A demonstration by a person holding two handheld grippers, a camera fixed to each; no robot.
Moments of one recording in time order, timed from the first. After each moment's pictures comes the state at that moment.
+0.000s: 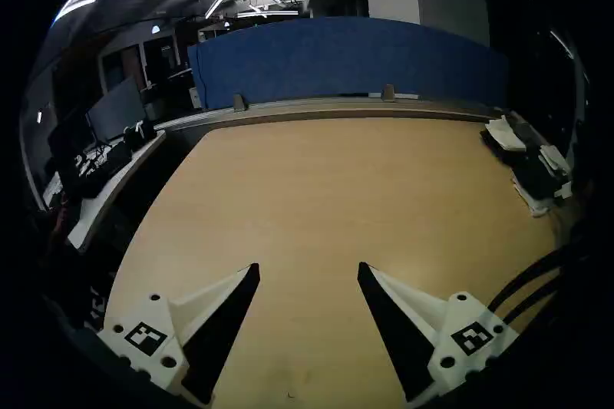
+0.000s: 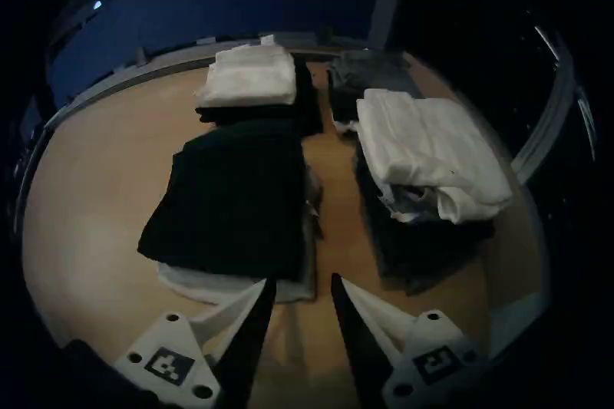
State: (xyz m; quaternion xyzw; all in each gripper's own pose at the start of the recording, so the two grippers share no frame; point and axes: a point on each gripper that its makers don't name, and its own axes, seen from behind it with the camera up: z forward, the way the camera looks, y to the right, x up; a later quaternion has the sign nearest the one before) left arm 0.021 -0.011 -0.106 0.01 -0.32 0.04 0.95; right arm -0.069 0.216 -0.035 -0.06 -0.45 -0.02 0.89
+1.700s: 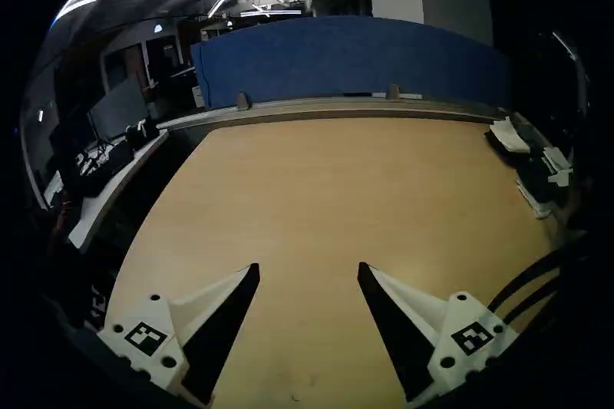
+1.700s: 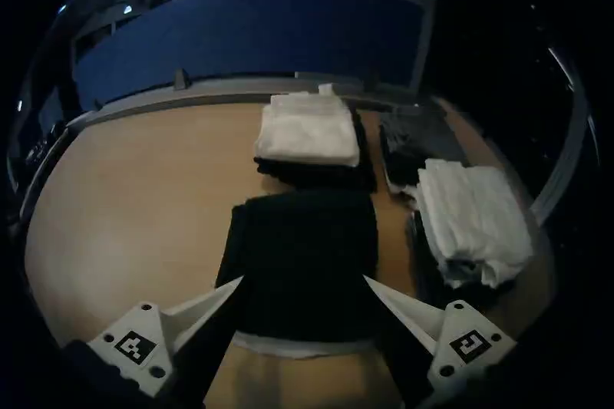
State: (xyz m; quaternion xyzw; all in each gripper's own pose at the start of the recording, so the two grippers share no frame) left arm 0.018 -0.021 -0.102 0.02 -0.32 0.04 0.95; right arm -0.041 0.148 0.036 0.01 -0.38 -0.03 0.93
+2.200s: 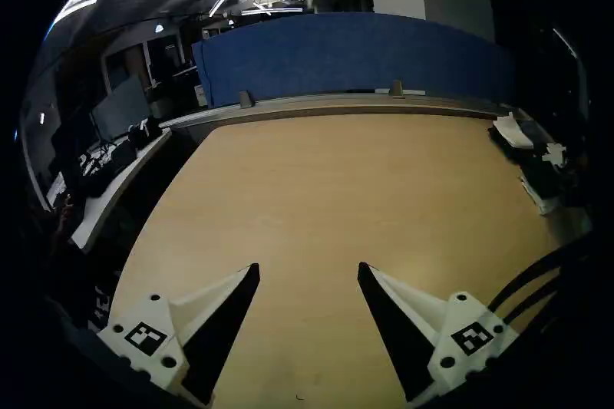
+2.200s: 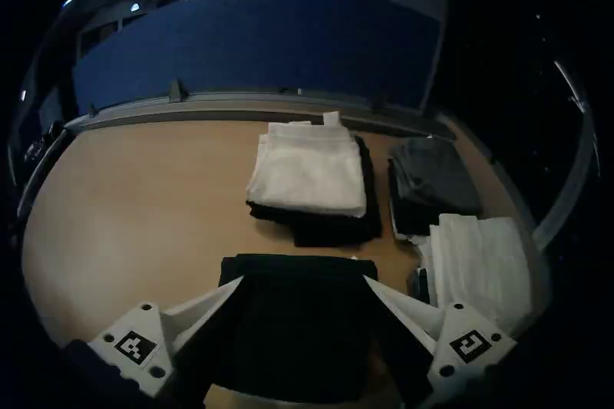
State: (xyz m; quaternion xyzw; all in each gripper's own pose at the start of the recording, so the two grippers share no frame) left arm 0.014 -0.024 -0.102 0.02 -0.33 0.05 0.94; right arm -0.036 0.147 0.097 0.02 -0.37 -0.05 0.93
